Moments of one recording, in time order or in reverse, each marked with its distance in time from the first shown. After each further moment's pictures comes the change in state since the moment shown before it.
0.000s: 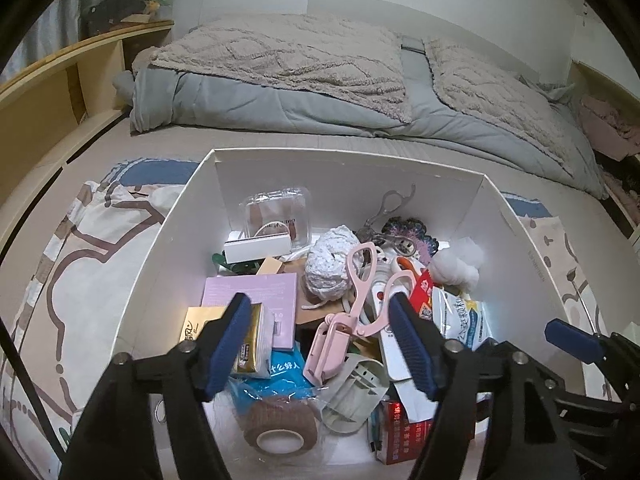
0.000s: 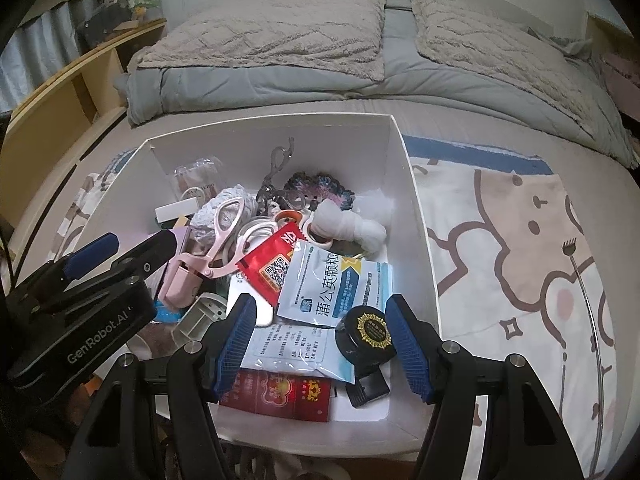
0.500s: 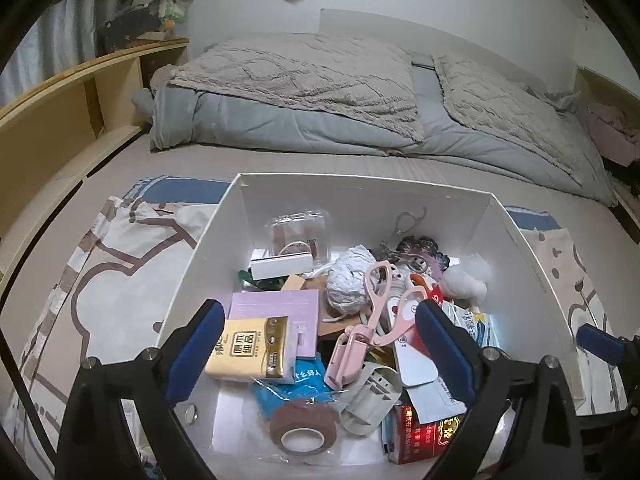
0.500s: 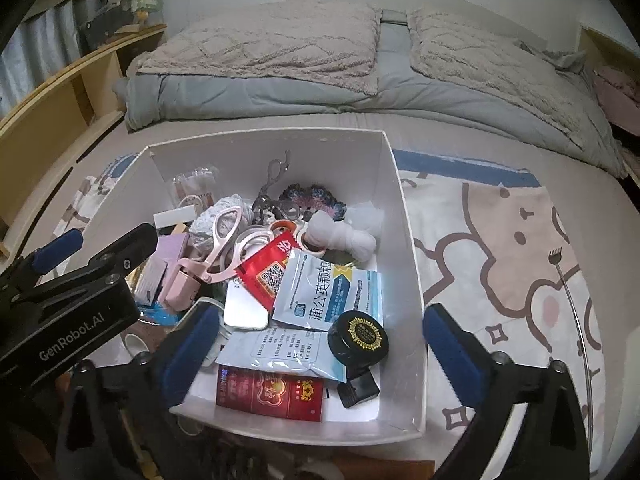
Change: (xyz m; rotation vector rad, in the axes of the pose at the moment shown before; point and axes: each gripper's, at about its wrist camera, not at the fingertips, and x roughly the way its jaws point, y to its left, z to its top) left arm -0.021 0.006 0.005 -0.003 -0.059 0.062; right arm -0.013 0.003 -0.001 -0.011 -0.048 -0.043
